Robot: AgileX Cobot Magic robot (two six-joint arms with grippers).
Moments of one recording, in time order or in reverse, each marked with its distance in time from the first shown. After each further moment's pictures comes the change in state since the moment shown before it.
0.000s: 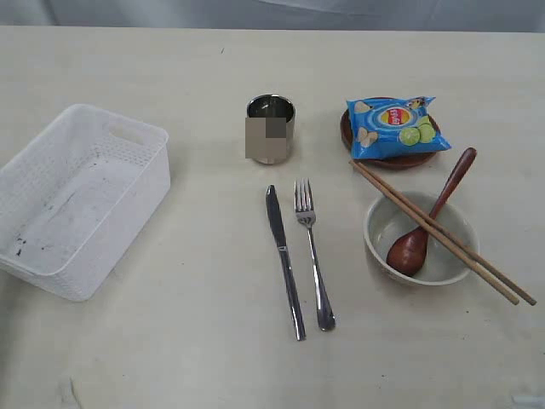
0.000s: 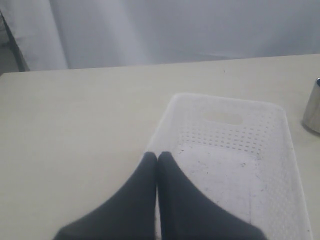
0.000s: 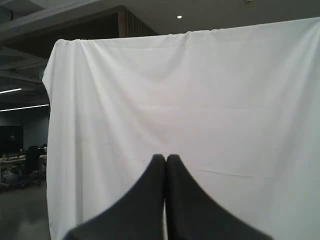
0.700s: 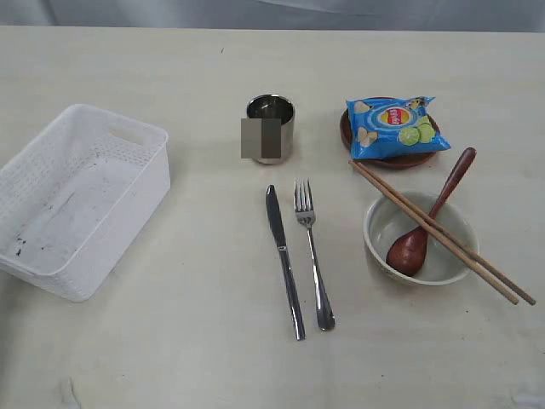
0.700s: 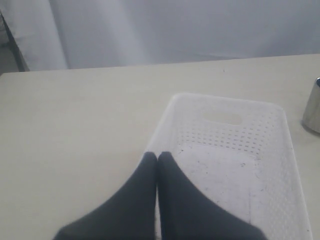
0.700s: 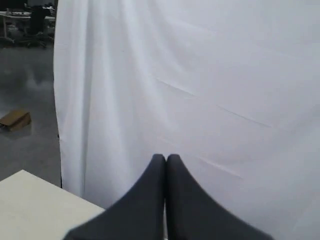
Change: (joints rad) left arm 0.000 0.000 0.000 0.000 0.000 0.000; right arm 0.000 0.840 -1.252 0.710 0.694 -0.908
